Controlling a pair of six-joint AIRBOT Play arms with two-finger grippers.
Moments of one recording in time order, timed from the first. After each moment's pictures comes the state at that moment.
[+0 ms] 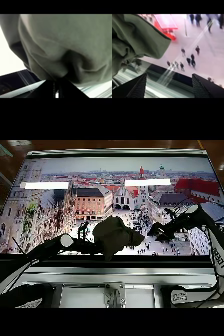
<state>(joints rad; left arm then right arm) -0.61 -1.26 0.63 0.69 -0.63 -1.59 -0.19 -1.58 1.02 -0.95 1.41 1.30</state>
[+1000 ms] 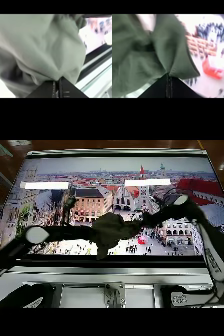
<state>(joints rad) -0.50 -0.92 0.86 0.94 -0.79 -1.43 -0.03 -1.51 1.20 -0.86 1.30 1.32</state>
